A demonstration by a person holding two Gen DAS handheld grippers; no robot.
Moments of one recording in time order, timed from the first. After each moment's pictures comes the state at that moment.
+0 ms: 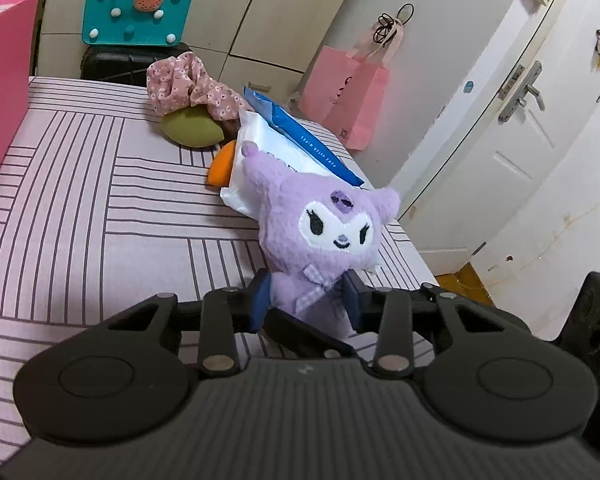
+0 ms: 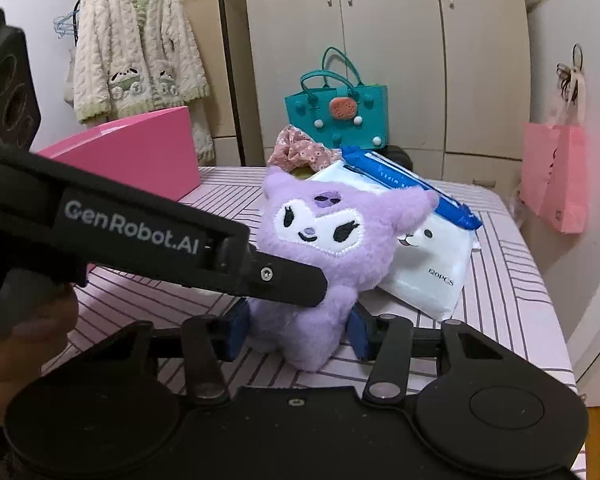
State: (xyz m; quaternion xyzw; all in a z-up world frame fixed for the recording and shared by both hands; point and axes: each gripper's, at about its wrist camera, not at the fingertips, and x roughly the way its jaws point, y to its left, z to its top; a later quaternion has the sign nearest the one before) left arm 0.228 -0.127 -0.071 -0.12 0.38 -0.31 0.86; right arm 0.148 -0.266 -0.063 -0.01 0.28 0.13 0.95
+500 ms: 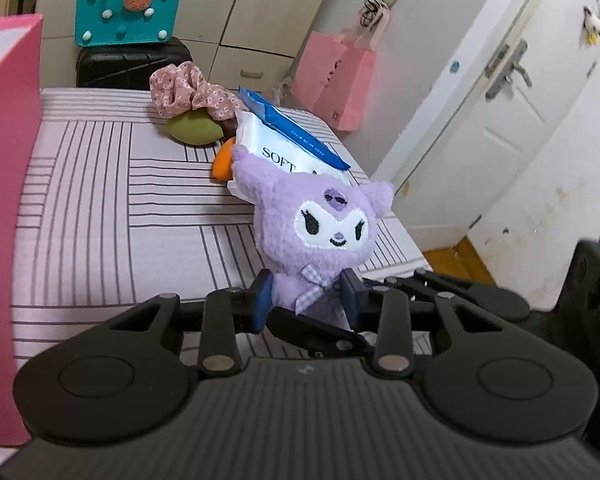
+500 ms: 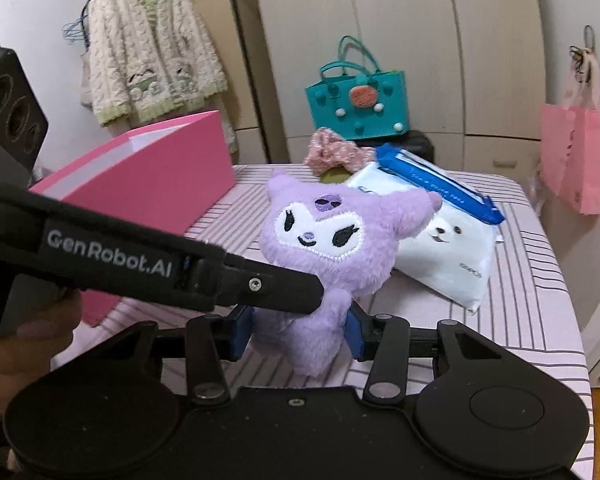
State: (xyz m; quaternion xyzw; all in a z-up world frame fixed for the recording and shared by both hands) left arm 0.211 -0.109 -0.041 -0.08 0.40 -0.33 0.85; right arm 0.135 -0.259 -0.036 0.03 0.32 0.17 0.93
